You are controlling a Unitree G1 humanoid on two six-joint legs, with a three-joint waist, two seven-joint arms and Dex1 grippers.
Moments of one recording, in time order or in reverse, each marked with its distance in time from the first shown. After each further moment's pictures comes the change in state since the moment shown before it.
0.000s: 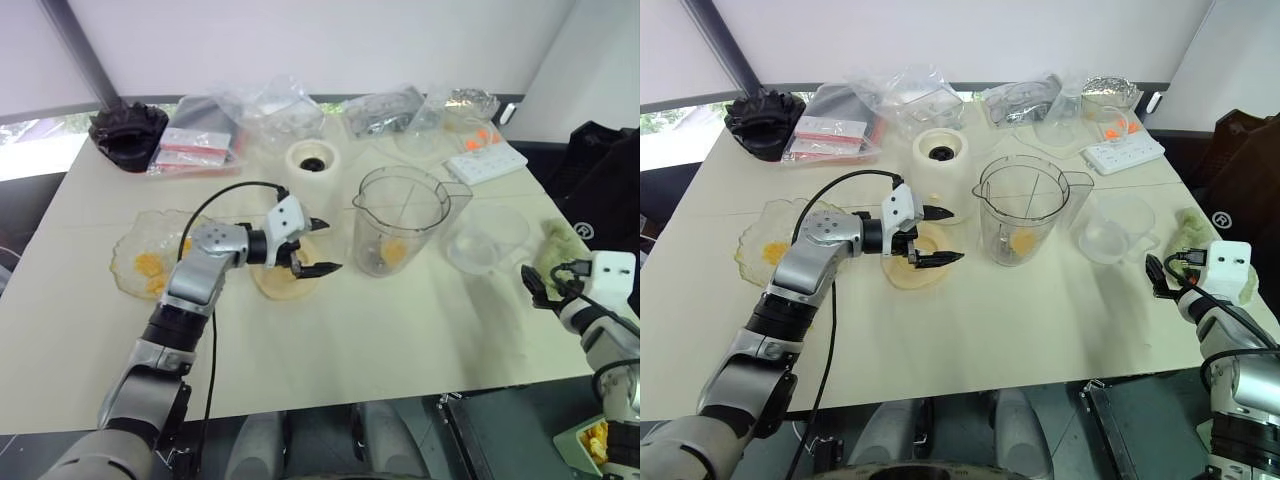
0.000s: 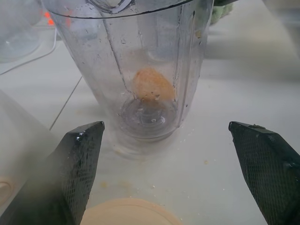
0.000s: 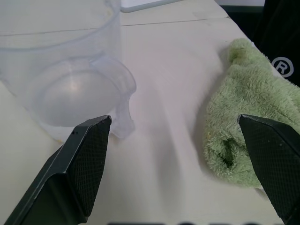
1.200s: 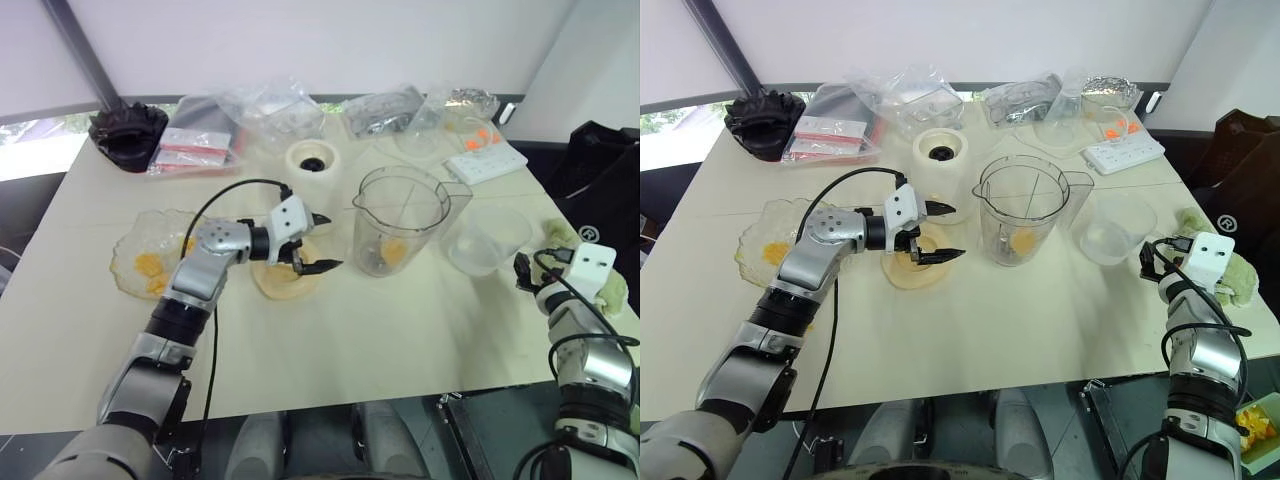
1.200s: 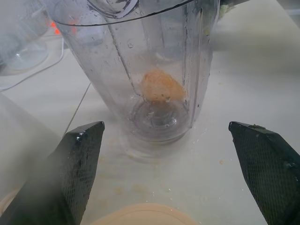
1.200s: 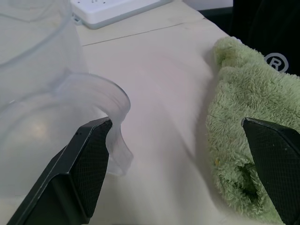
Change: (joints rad) left arm -0.032 0.009 -0.037 0.078 0.005 -0.120 0.031; right arm -0.211 0.113 0.004 0.306 -0.099 -0.181 -0.142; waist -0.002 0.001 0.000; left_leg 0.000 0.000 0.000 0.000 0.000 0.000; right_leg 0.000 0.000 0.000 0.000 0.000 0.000
